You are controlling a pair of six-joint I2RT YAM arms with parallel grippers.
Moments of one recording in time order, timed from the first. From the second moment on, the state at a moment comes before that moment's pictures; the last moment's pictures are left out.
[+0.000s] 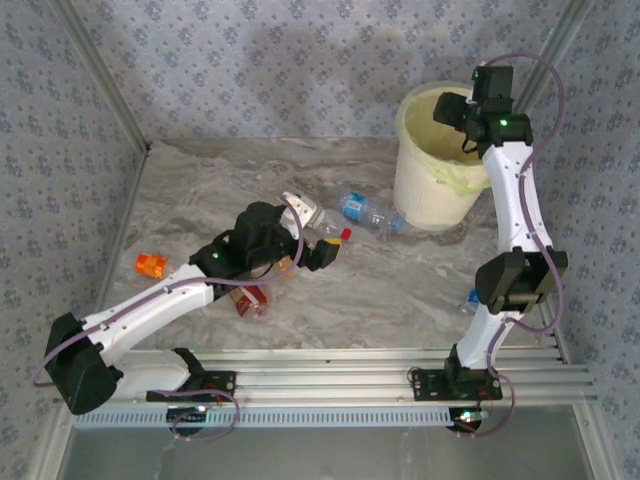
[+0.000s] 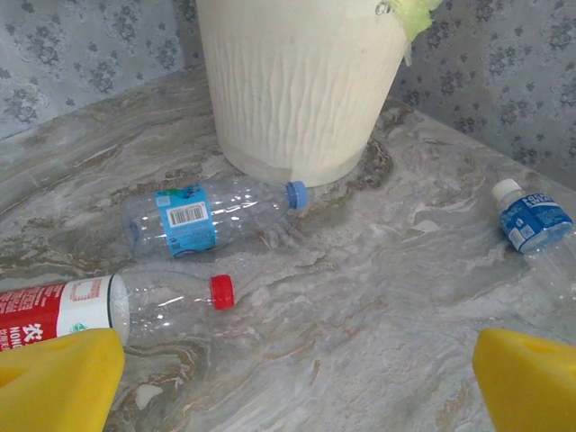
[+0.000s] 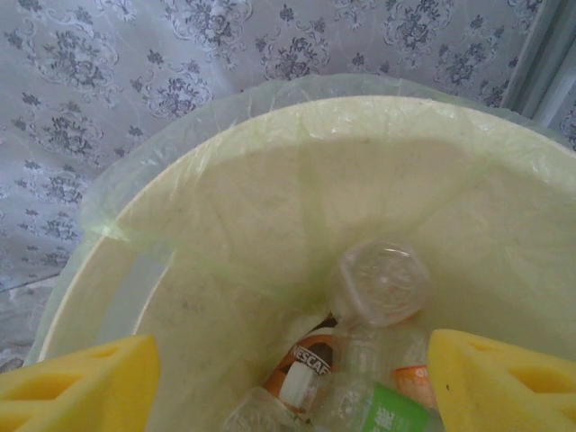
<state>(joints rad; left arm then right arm) -0.84 1.20 0.97 -0.16 0.08 -0.10 0.02 1.80 2.07 -0.81 0.08 0.27</state>
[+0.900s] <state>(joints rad) -0.86 1.17 1.02 -0.23 0.27 -0.09 0.02 1.02 1.24 -0.92 0.02 0.38</state>
